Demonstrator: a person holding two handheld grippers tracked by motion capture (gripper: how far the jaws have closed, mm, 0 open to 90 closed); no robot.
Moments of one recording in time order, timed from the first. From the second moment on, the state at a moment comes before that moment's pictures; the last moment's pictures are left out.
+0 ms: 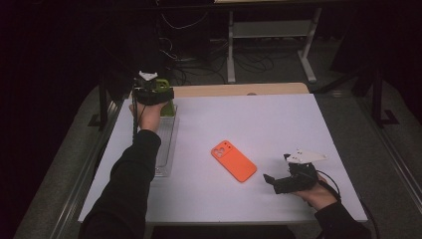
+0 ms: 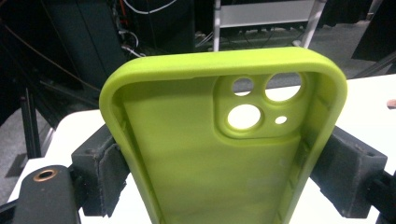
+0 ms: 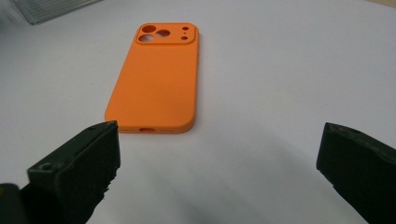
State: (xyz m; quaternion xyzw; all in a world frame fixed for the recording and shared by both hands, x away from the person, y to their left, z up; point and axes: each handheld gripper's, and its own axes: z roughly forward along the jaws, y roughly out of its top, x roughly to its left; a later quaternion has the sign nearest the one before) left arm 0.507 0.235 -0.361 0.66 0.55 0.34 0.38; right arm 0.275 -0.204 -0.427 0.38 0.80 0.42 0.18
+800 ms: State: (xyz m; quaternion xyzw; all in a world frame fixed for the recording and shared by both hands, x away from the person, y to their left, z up) left arm 0.508 0.235 -0.382 0.66 0.55 0.35 0.36; right arm 0.274 -0.203 -0.427 0.39 0.80 0.43 0.17
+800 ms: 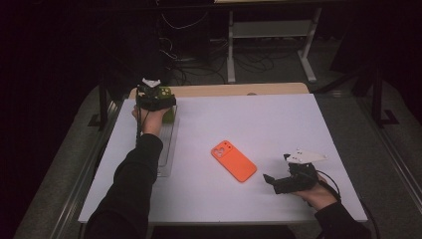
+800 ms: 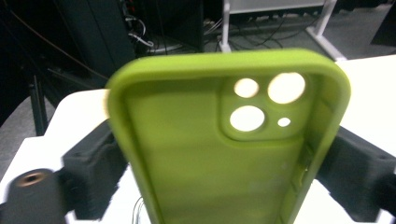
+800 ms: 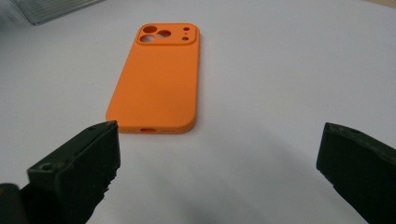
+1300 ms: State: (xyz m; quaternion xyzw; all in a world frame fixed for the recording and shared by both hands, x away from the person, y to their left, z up) left arm 0.482 0.257 -0.345 0.71 0.50 0.30 0.39; right arm 0.275 -0.202 -0.426 0.39 0.80 0.43 0.17
